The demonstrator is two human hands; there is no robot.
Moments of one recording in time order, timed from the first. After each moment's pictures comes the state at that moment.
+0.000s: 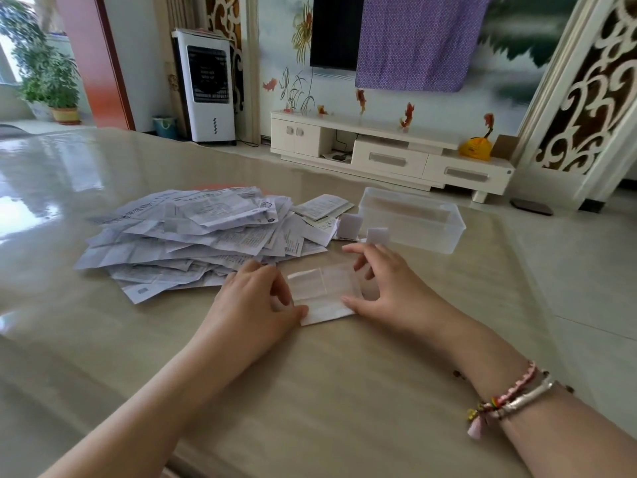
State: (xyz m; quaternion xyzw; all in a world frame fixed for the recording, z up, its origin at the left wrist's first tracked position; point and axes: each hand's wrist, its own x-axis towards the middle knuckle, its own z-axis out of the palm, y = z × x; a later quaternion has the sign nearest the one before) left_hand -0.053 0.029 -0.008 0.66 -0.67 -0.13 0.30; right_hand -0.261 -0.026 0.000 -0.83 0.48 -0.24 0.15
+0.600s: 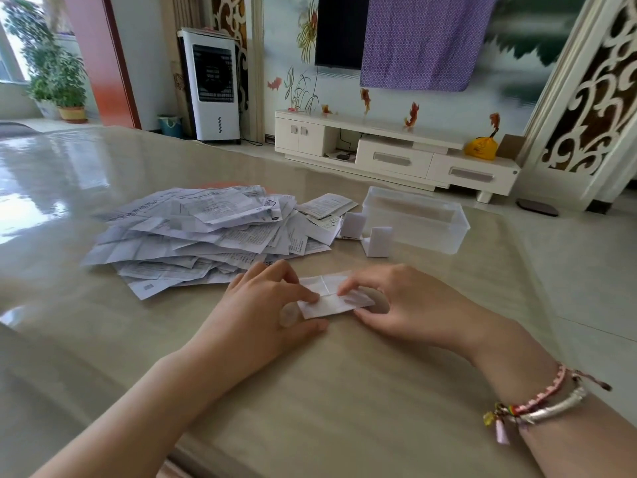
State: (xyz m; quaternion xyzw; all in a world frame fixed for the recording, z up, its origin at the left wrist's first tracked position) left_hand -0.048 0.032 -0.017 0.56 -0.79 -0.02 0.26; right_hand -0.266 -0.009 0.020 -0.90 0.40 -0.13 0.09
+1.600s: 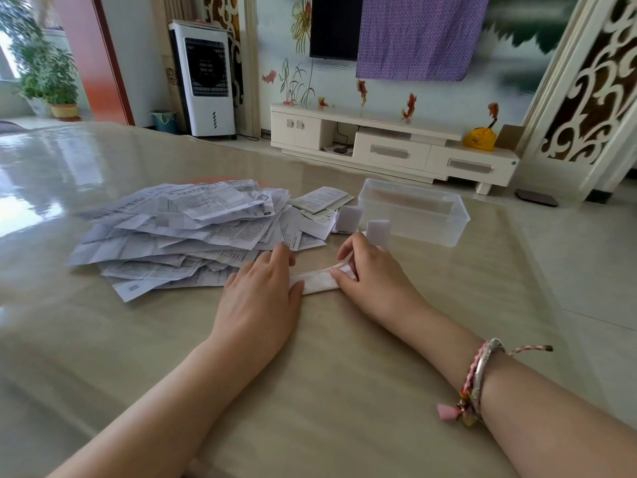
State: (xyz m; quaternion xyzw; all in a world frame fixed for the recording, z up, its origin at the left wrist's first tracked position) left_hand -0.073 0.021 -0.013 0.66 -0.69 -0.03 0.30; right_hand -0.234 -0.041 -0.010 -0.81 0.52 -0.27 0.09
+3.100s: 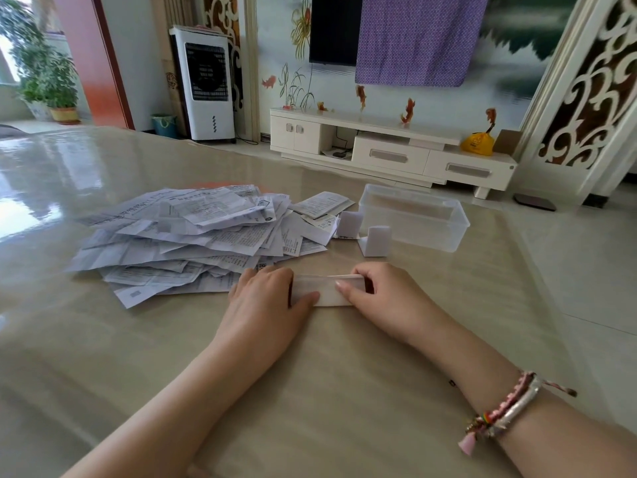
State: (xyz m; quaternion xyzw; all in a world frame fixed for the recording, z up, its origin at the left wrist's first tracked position) left_hand -0.071 0.014 -0.015 0.68 -0.69 -0.08 0.26; right_hand -0.245 -0.019 0.002 -0.77 0.56 -0.23 0.19
